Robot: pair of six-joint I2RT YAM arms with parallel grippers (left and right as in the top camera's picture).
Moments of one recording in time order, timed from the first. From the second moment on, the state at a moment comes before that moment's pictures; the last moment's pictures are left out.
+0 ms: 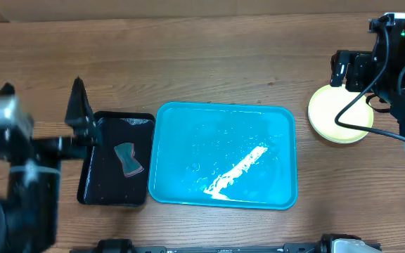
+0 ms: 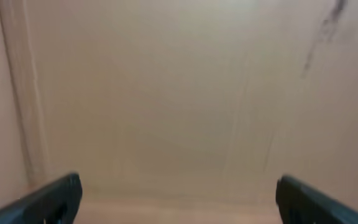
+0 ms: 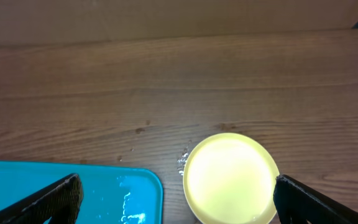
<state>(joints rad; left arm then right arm) 0.01 0.65 1.25 -0.43 -0.01 -0.10 -0.04 1.37 1.66 -1.04 -0.05 0.01</state>
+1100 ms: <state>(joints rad) 0.09 0.02 0.08 0.29 0.09 -0.15 -0.04 1.37 1.66 -1.04 -0.04 0.01</state>
